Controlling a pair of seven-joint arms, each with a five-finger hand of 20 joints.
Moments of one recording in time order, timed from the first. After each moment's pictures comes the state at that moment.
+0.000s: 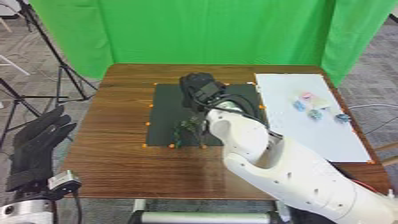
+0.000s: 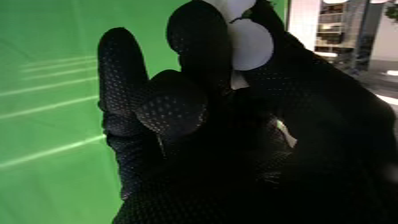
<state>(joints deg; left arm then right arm) 143.8 -46.7 -101.4 -129.0 42.1 34.2 31.2 -56.2 -61.8 30.5 -105.9 -136.1 -6.6 31.4</state>
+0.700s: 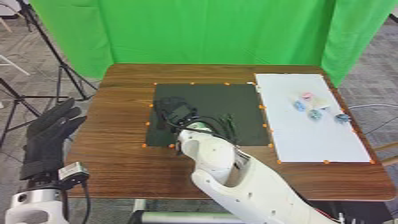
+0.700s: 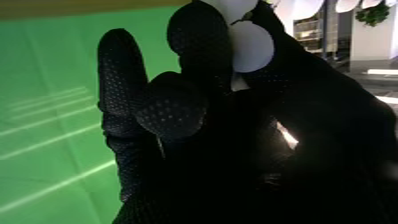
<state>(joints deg) 135.9 -50.8 -98.6 -126.1 46.8 28.8 27.1 -68.0 -76.6 35.5 -98.1 -146.1 -9.7 24.4</state>
